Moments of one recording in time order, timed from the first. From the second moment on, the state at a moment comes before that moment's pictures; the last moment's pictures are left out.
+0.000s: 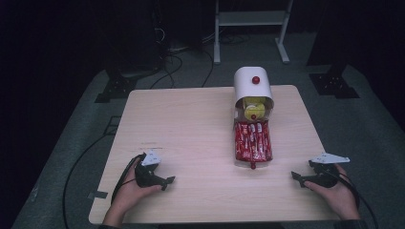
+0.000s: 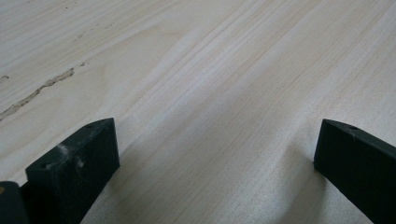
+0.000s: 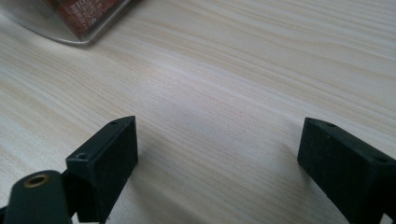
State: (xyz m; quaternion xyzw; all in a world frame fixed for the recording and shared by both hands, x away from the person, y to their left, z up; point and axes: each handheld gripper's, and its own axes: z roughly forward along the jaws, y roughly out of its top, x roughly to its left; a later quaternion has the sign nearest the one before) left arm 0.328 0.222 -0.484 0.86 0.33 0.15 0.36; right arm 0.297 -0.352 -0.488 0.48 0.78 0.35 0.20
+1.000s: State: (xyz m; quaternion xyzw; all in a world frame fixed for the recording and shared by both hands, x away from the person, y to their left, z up) left arm 0.328 0.222 -0.484 0.86 0.33 0.15 0.36; right arm 0.296 -0.355 -0.483 0.48 0.78 0.35 0.21
